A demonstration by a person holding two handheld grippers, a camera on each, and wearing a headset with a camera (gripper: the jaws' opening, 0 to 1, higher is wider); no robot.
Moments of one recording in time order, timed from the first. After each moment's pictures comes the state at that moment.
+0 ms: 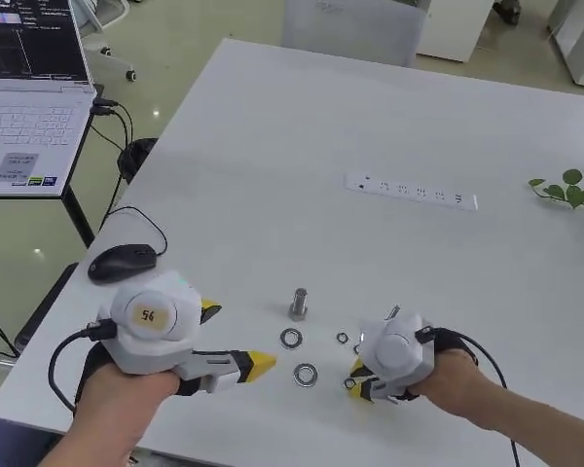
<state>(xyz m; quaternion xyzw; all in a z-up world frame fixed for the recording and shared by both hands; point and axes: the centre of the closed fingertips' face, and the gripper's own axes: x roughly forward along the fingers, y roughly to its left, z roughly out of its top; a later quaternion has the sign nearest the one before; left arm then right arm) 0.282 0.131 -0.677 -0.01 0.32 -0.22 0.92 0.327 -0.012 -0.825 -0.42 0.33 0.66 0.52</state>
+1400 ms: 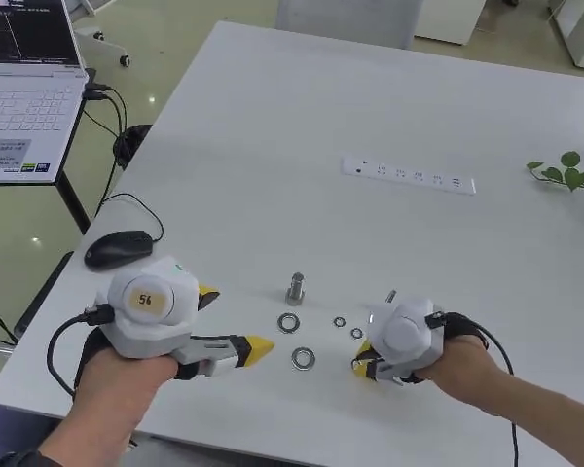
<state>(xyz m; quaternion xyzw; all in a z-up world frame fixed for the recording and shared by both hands) 0.281 0.129 -0.680 -0.02 0.33 -0.22 0.92 0.339 -0.027 -0.810 -0.41 0.33 0.64 0.56</state>
